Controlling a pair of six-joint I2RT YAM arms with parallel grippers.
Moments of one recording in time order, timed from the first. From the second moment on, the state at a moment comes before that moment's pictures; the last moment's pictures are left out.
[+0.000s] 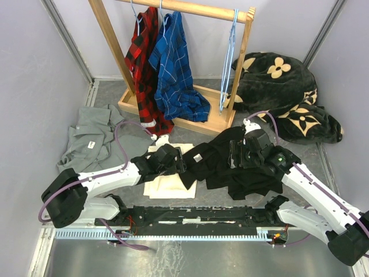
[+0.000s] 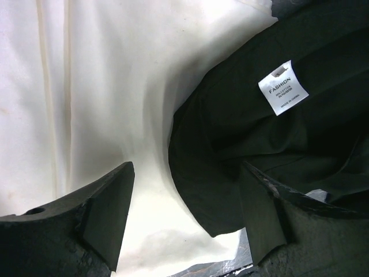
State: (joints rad) left arm -0.90 1.25 0.60 -0.22 -0.26 -0.92; right arm 0.59 0.91 0.77 -0.74 0.11 0.46
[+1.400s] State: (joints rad) left arm -0.80 1.14 0.48 -0.12 -0.12 -0.92; right arm 0.81 1.64 1.12 -0.62 0.46 0.05
